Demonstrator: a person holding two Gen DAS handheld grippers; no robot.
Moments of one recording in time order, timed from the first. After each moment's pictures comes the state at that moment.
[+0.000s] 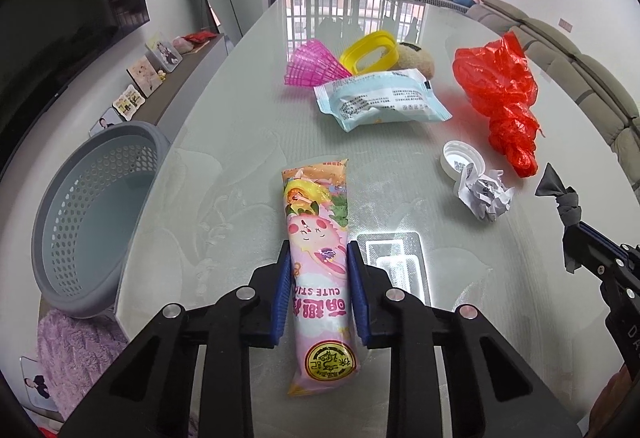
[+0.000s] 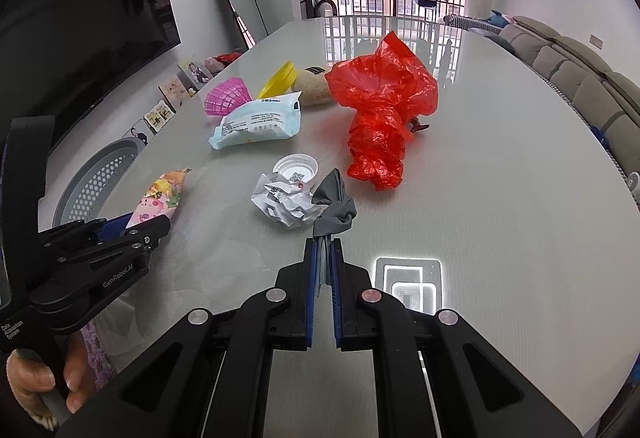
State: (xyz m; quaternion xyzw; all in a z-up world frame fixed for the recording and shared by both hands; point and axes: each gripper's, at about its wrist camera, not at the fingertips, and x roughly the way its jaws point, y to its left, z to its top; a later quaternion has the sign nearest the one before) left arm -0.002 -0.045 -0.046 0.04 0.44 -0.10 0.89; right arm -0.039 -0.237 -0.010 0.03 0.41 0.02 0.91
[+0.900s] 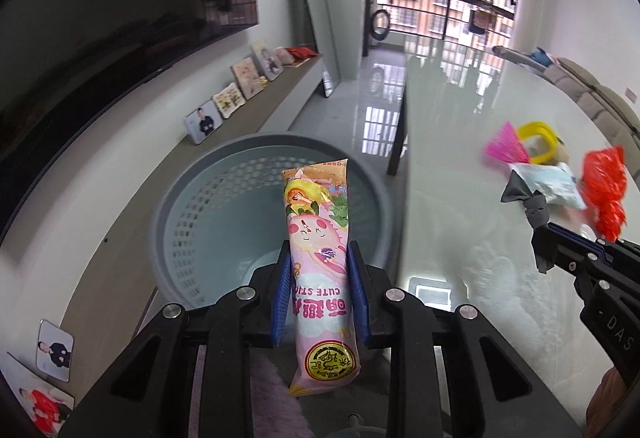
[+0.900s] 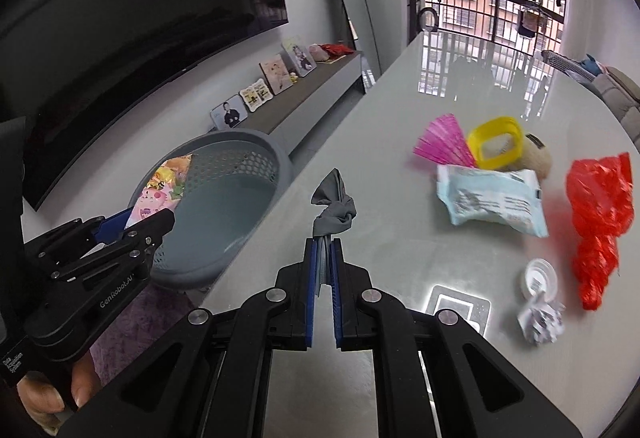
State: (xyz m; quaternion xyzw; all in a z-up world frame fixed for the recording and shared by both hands) left arm 0.016 0.140 -0.020 -0.01 0.40 0.05 0.92; right arm 0.051 -0.044 0.002 -0.02 0.41 0.19 0.89
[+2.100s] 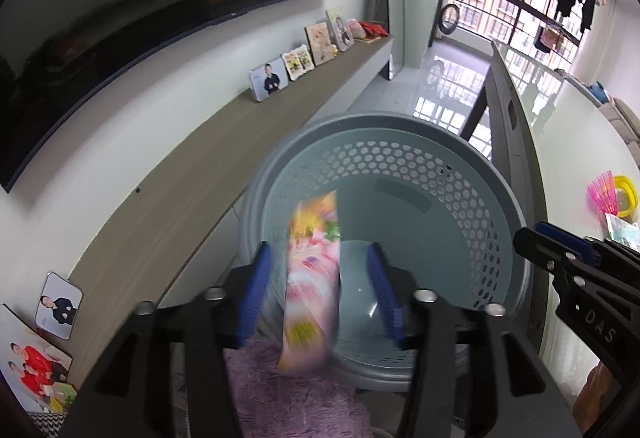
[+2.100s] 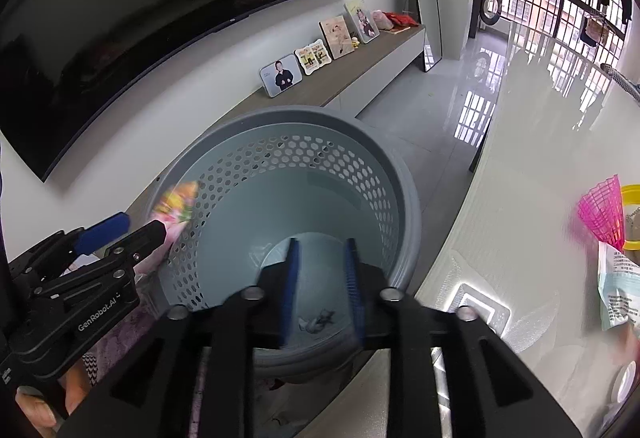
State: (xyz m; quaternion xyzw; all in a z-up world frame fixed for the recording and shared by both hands) left arm 0.047 0.255 -0.051 -0.08 0.43 0.14 0.89; right arm 0.127 0.076 -0.040 -0.06 0.45 0.26 0.85
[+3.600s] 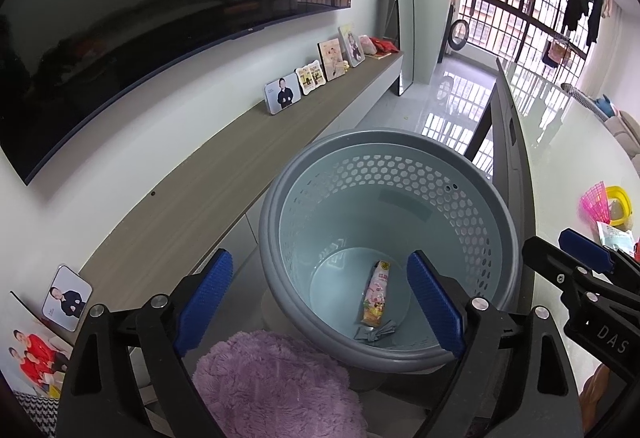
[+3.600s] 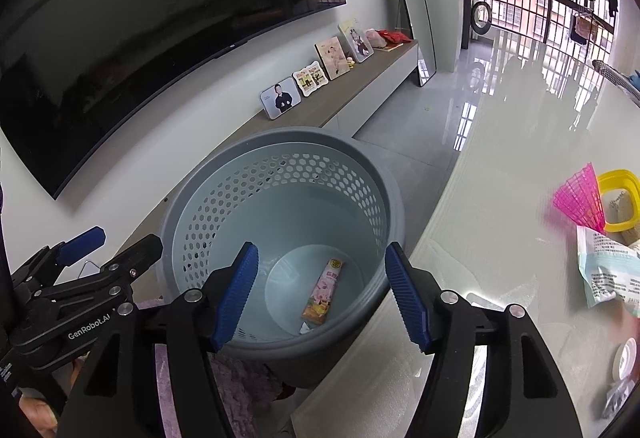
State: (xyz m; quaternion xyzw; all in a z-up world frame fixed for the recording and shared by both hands) left arm 0.020 0.256 -0.032 -0.08 0.41 0.15 0.90; right arm 0.110 0.054 -0.025 -0.03 0.43 0.25 0.87
